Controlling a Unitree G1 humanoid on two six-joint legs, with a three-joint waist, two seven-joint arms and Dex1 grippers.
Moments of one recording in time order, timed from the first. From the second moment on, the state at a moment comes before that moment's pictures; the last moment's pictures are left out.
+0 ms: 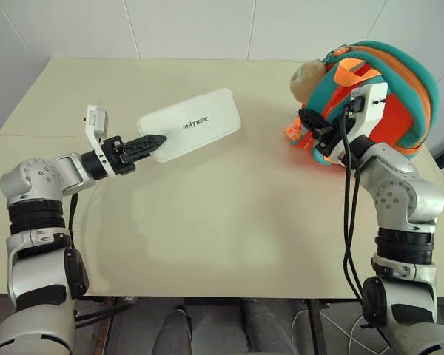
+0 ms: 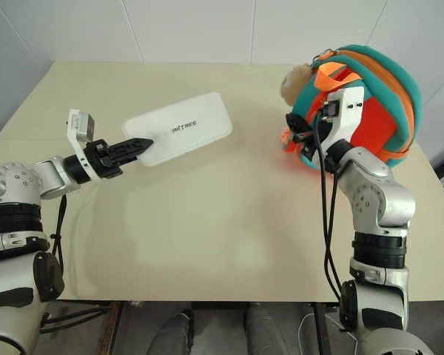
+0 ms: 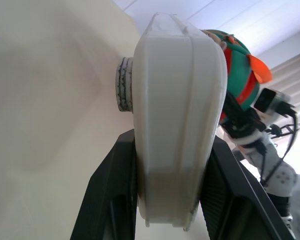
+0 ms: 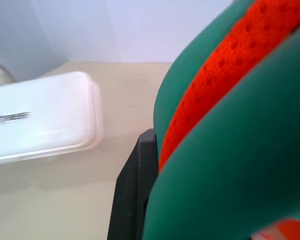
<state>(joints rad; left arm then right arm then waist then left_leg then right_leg) -0.92 0.67 0.32 0.63 -0.69 1.13 -0.92 -0.68 -0.46 -0.25 -0.22 0.66 0.84 0.43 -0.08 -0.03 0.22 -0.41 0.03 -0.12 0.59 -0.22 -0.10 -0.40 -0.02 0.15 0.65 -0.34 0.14</state>
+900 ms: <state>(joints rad) -1.17 0.72 0.21 1.09 -0.44 0.82 -1.18 -0.49 -0.92 -0.31 -0.69 1.56 1.14 0.39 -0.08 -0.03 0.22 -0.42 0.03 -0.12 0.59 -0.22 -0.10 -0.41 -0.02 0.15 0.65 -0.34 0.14</state>
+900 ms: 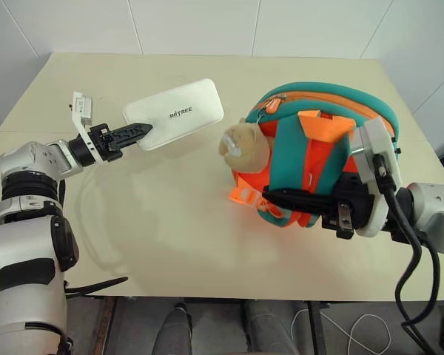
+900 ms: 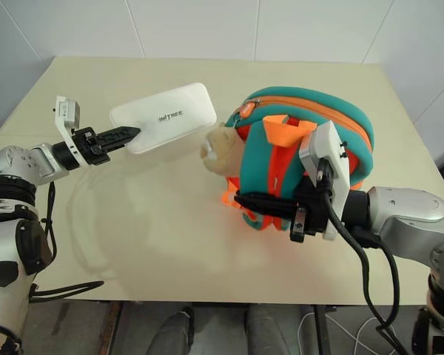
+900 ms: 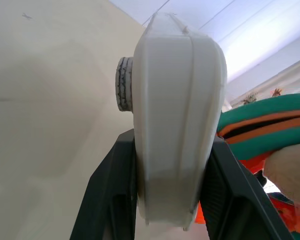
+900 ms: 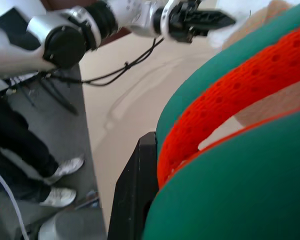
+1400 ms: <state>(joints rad) -1.16 0.76 0.22 0.94 -0.43 0.71 -1.43 -0.32 -1.05 -0.33 -0.65 1.45 1.05 0.61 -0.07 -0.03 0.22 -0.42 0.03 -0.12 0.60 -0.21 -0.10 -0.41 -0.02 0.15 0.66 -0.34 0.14</state>
